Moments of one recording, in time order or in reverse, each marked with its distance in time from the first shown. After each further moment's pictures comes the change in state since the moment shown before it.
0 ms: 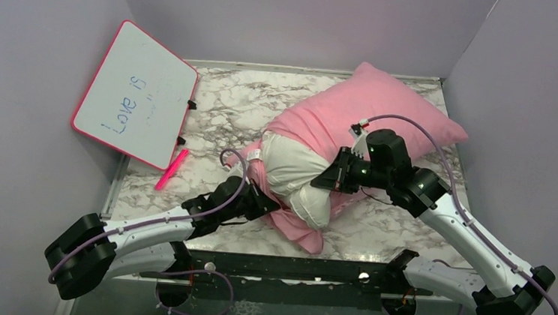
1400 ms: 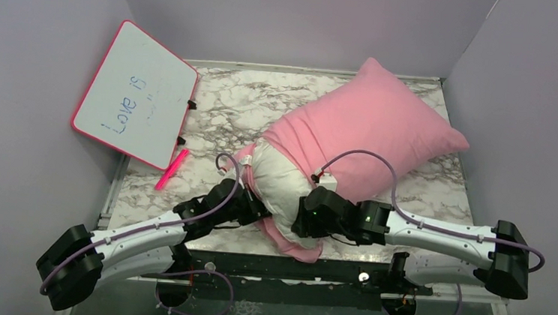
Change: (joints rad) left arm 0.008 -0.113 -0.033 -0.081 0.068 0.013; right arm 0.518 0.139 -0.261 0.077 0.540 0.080
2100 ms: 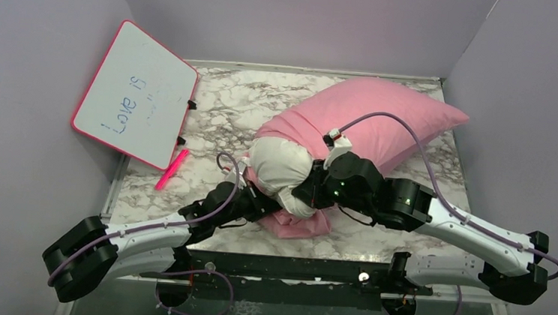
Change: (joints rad) left arm 0.002 0.080 -0.105 0.356 -0.003 -0.098; right arm -0.018 -0.042 0.428 -0.119 0.035 -0.151
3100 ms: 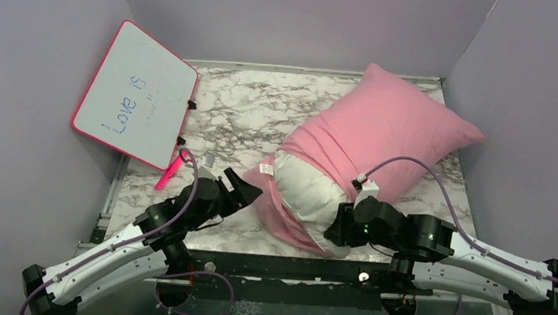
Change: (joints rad) left arm -0.022 -0.473 0.239 -0.769 -0.254 0.116; right arm 0.014 -0.369 -0.421 -0.128 0.014 0.130
